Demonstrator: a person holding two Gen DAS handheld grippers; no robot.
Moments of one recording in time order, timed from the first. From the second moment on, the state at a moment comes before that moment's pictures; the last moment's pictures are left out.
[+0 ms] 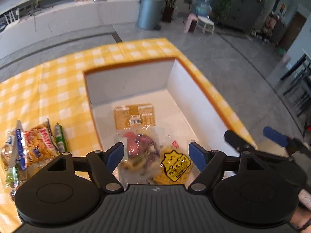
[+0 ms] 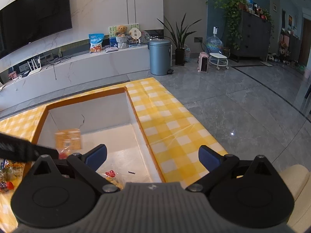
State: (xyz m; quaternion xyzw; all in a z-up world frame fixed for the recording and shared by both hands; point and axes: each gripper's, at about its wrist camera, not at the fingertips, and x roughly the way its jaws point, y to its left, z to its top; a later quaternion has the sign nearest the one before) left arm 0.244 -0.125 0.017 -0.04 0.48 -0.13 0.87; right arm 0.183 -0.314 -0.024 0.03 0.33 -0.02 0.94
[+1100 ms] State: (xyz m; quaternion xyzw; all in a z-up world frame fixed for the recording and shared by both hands) left arm 0.143 0.037 0.087 -0.01 0.40 -0.03 0.92; right arm 0.140 -0.247 0.037 0.09 0.27 0.10 0.95
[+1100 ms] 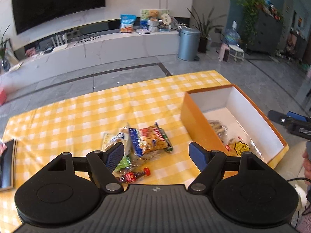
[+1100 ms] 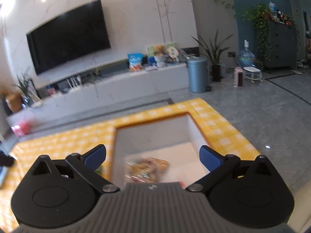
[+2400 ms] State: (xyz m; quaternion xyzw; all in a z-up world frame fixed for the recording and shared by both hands) left arm 0.153 0.198 -0.036 -0.16 0.43 0.08 0.89; right arm 0.149 0.035 -0.104 -0.21 0.35 0.35 0.85
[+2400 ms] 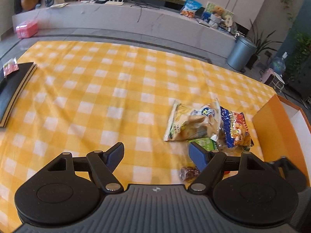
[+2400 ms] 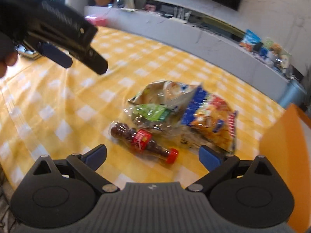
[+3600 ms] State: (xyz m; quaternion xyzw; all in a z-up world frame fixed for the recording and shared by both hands) left arm 0.151 0.210 -0.042 -0.23 0.44 0.05 0.86; right arm 0.169 0.060 -0.128 -0.14 0.40 0.37 0.82
